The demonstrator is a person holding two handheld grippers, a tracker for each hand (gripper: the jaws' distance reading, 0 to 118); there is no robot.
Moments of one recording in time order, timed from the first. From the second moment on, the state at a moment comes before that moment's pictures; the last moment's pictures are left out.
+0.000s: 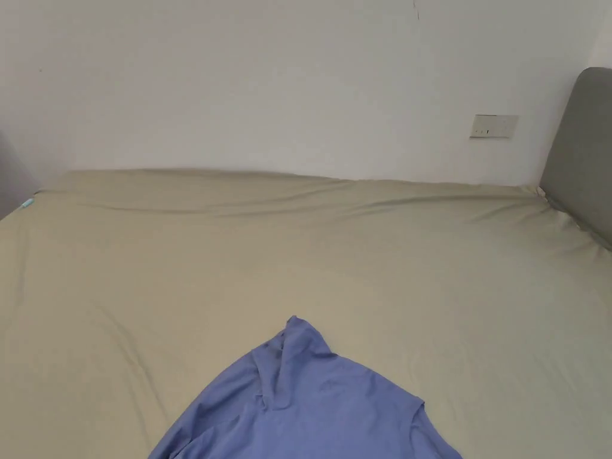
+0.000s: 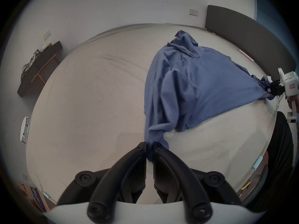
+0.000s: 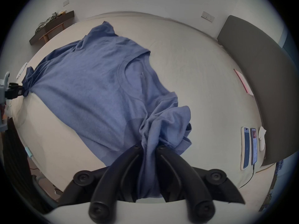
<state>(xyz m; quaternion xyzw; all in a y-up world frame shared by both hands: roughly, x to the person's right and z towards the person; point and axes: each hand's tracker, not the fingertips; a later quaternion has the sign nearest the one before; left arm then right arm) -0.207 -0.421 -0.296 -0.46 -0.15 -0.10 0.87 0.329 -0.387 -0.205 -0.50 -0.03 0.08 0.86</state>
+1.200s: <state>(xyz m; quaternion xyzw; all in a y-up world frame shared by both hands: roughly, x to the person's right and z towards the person) -0.082 -0.160 -0.250 -0.04 -0.06 -0.04 1.00 0.187 -0.169 -0.222 -0.06 0.00 0.09 0.99</state>
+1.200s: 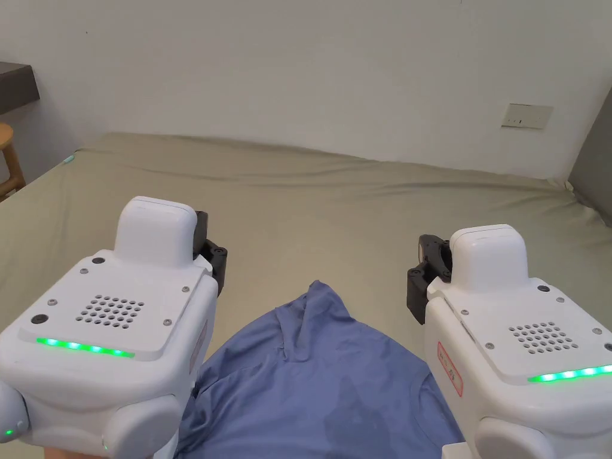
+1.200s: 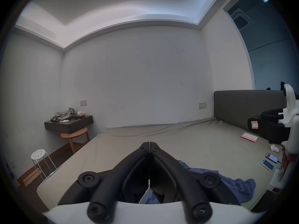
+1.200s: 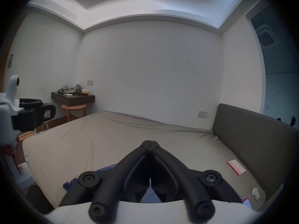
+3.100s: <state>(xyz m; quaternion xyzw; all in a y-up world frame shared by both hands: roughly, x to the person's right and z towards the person) -0.153 -0.415 -0.310 -0.45 -0.06 -0.03 0.89 0.290 -0.448 -0.525 -0.49 0.05 0.12 0.86</state>
